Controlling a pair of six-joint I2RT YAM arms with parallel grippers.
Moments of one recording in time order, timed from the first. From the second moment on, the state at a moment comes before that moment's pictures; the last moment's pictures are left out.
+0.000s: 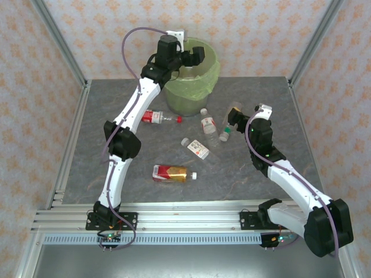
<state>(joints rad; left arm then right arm) -0.37 2.36 2.60 -0.49 0.10 -0.37 0.35 1.04 0.63 0.18 0.30 0.46</state>
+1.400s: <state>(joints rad) -0.40 1.77 1.90 -0.42 0.21 -0.42 0.35 1.15 0.60 0.00 -0.03 0.35</state>
